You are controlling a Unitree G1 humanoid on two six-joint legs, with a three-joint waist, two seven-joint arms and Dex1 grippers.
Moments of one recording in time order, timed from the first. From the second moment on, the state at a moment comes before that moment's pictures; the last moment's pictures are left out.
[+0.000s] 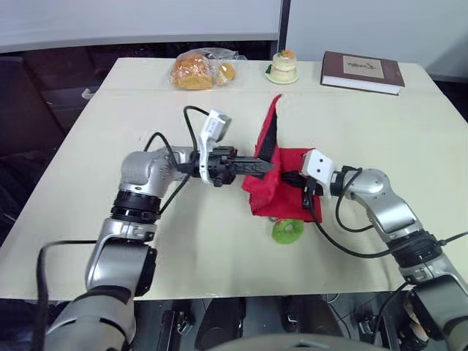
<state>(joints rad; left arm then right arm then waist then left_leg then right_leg) -0.81 0.48 -0.09 0.28 -0.72 0.97 -1.37 -0.54 -0.49 0.30 0.08 0.09 0.21 0.87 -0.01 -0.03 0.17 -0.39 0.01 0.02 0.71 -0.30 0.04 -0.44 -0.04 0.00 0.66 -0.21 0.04</state>
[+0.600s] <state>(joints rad) -0.82 0.34 -0.14 0.42 -0.62 0.88 -1.37 -0.10 -0.64 -0.21 -0.39 0.47 0.43 0.87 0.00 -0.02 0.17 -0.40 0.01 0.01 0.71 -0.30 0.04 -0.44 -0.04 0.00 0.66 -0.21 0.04</state>
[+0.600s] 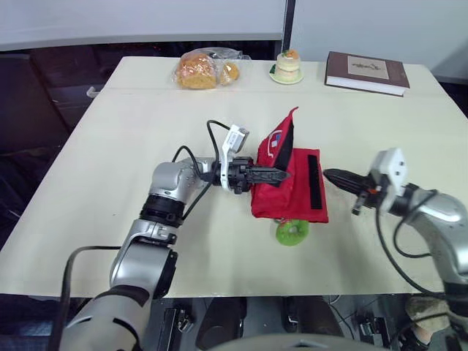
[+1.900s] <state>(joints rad) -0.88 0.19 -0.13 0.60 -0.51 0.84 -1.34 0.32 -0.73 -0.61 -0.65 0.76 0.48 0.83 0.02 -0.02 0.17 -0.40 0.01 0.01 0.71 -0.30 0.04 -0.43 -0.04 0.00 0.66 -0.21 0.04</state>
